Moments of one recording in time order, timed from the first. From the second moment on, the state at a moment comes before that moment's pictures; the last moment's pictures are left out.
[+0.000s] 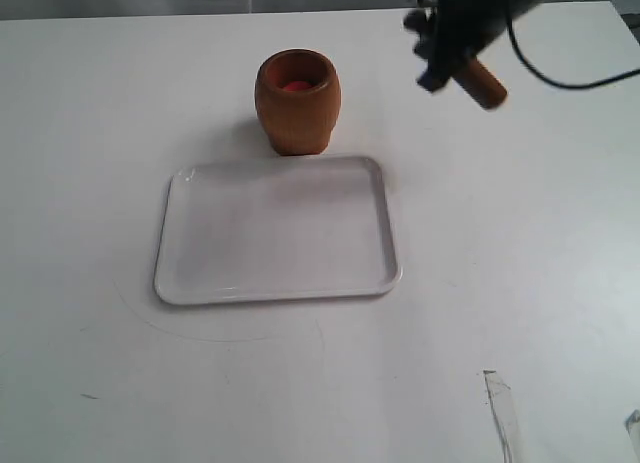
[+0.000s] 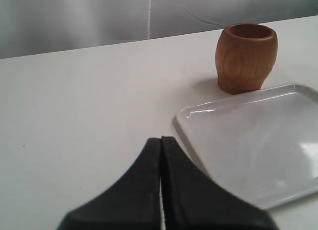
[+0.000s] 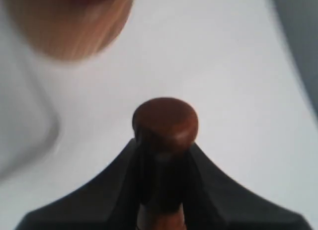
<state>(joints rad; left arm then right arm) 0.02 0.00 0.00 0.07 0.44 0.35 0.49 1.78 -1.36 0.17 0.55 -0.87</state>
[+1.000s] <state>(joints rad) 0.02 0.00 0.00 0.07 0.44 0.35 0.70 1.83 -1.36 1.73 0.19 -1.98</state>
